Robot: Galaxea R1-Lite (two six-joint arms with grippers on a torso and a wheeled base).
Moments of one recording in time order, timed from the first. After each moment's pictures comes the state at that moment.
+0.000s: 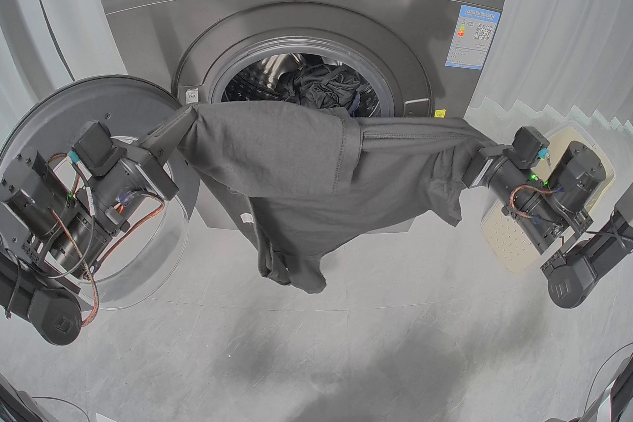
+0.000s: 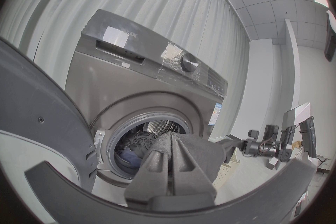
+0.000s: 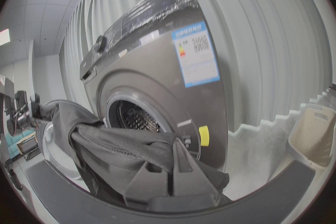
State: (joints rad) left arm -0.33 1.65 -0.49 -1.55 -0.23 -0.19; right arm 0.38 1.88 -0.64 -1.54 0.01 0.12
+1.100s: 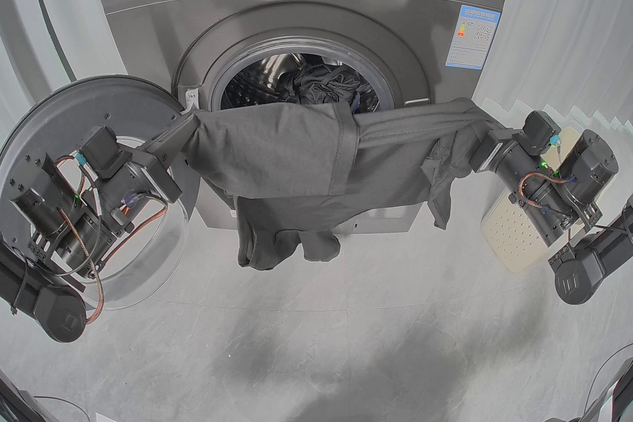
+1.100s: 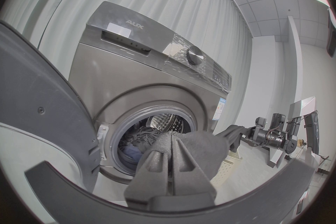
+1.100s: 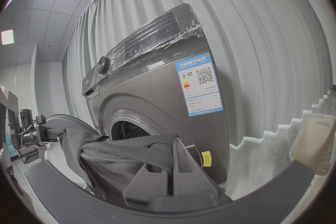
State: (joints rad) left arm -0.31 1.69 -0.50 -1.55 -0.24 -0.19; right arm 0.40 1.83 -0.67 -1.54 0.01 0.12
